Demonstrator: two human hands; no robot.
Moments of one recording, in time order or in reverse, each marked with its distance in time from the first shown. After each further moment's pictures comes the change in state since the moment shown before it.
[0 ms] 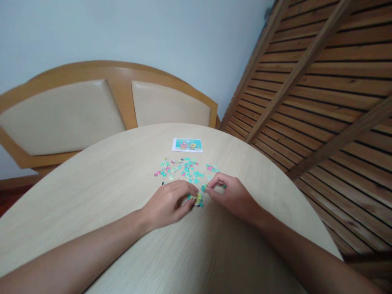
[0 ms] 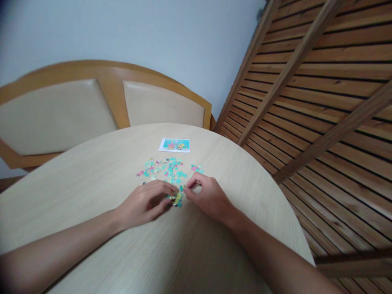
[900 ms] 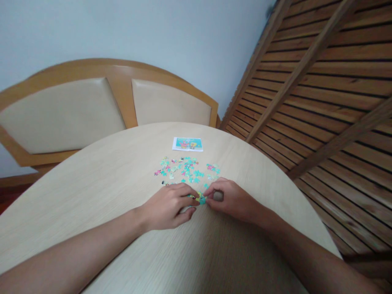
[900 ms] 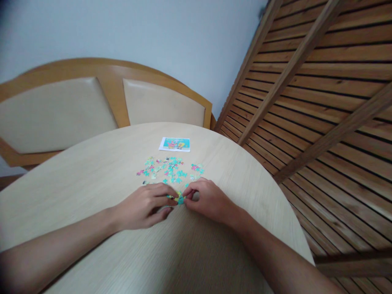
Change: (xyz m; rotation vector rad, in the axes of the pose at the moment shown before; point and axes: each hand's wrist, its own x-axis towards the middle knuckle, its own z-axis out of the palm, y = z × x) left_hand -0.001 -0.001 -0.002 0.189 -0.194 0.132; right_hand -0.003 0.002 -0.008 -0.186 -0.264 -0.099
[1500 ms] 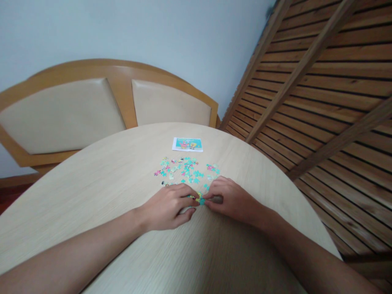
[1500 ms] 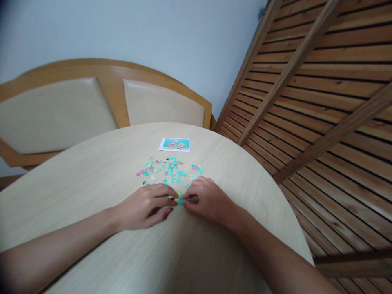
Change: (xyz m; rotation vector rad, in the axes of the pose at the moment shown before) left_hand 0.000 0.000 0.000 0.013 -0.006 0.008; right_hand 0.001 0.000 -0.002 -0.193 -0.054 -0.136
